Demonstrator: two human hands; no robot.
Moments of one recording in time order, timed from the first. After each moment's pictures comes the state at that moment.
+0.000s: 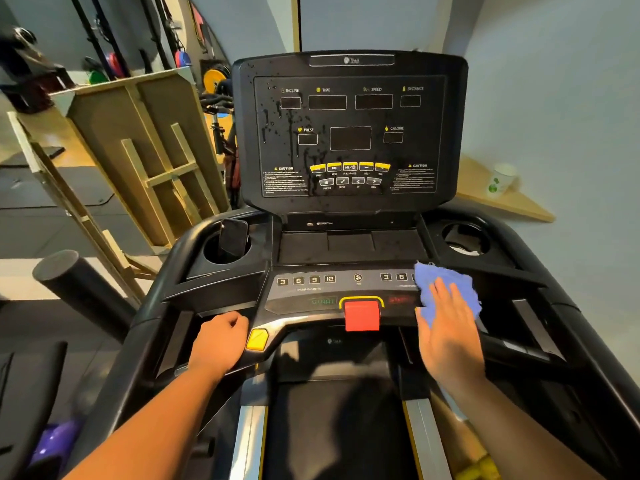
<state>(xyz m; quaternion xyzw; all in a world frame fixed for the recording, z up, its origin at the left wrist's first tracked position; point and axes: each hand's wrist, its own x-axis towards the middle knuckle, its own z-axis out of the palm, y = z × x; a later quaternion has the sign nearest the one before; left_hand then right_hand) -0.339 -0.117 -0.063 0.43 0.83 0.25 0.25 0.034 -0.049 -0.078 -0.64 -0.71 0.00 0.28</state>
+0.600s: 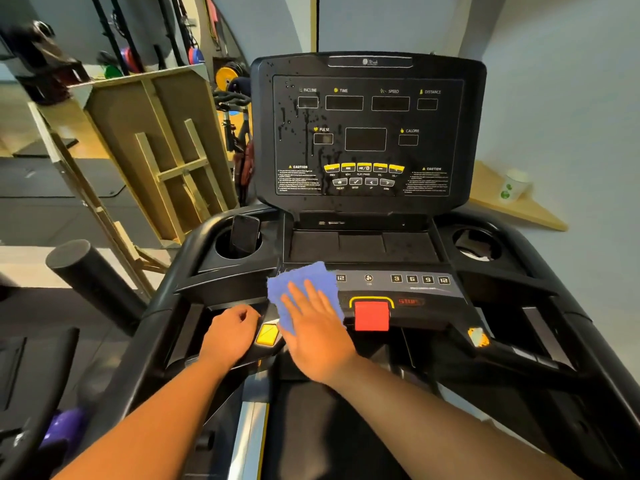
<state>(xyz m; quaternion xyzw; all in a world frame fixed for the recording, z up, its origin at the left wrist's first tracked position) -0.344 -0.114 -0.065 0.42 0.83 0.26 0.27 -0.158 -0.081 -0.041 -0.40 -0.91 0.11 0.06</state>
